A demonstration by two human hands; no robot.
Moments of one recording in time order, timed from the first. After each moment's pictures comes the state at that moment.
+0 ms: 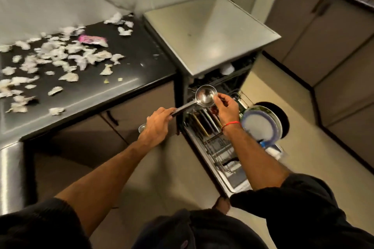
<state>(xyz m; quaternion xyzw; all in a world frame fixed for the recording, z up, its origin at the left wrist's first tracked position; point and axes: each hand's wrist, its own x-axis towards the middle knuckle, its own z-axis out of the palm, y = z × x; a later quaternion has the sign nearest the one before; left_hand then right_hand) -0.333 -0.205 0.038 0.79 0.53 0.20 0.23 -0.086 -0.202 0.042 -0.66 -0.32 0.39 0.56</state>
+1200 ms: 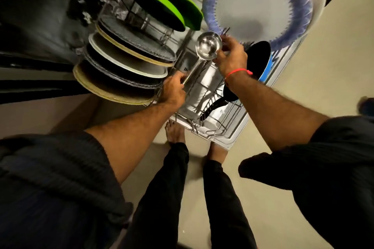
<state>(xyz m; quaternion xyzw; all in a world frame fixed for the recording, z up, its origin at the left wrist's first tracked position) 0.035 -0.064 -0.478 0.73 0.54 -0.14 0.39 0.200 -0.105 -0.455 -0.87 -0.11 0.33 0.35</state>
